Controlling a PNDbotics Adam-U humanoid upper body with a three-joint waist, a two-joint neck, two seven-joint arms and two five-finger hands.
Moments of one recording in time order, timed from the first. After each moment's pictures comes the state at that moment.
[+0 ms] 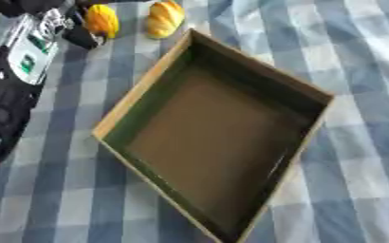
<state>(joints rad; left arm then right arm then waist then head) -1.15 0.63 -0.04 -0.92 -0.71 0.29 -0.26 -0.40 -0.56 -0.15 -1.98 -0.23 -0.24 -0.13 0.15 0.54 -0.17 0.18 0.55</state>
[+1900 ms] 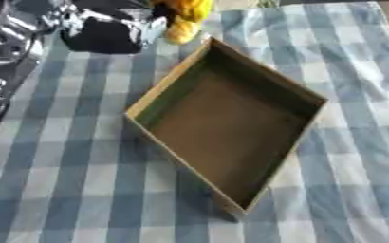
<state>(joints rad) -0.88 0.67 -0.41 -1.98 -0.55 0.10 -0.27 -0.34 -0.55 -0.17 -1.98 -0.24 -0.25 -0.17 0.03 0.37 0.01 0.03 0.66</state>
